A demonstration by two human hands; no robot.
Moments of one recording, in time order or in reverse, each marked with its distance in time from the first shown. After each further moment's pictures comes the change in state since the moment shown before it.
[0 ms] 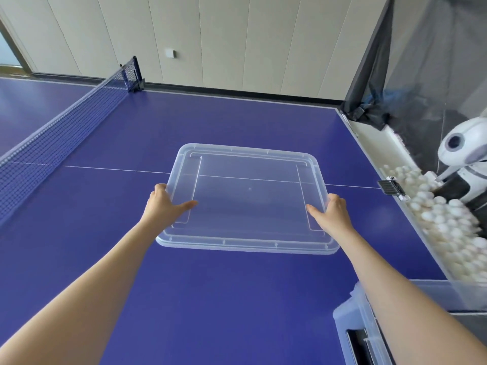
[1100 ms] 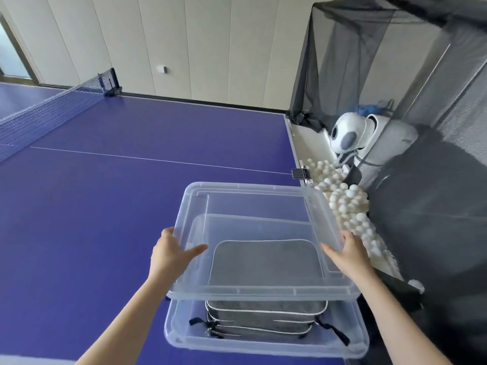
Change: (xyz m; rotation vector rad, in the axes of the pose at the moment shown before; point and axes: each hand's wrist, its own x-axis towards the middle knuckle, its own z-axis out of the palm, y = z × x) left_hand -0.380 0.147 0.250 -0.124 0.046 -0.101; right_hand -0.112 0.351 -0.276 -0.035 -0.018 -0.010
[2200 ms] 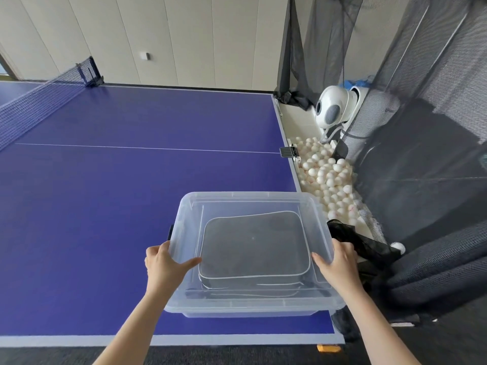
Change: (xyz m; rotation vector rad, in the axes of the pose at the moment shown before) left_hand -0.055 -0.044 0.027 0.098 -0.018 -0.017; right_hand -0.068 0.068 0.031 -0.099 0.030 0.039
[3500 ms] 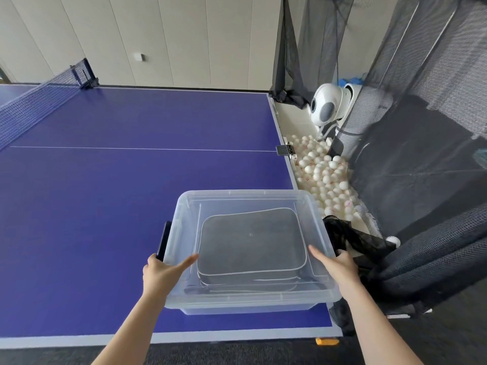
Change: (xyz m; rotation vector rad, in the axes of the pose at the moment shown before) left_hand 0.007 -0.020 0.007 -0.141 -0.037 -0.273; right_hand 0.011 0.020 0.014 0.491 -0.084 0.451
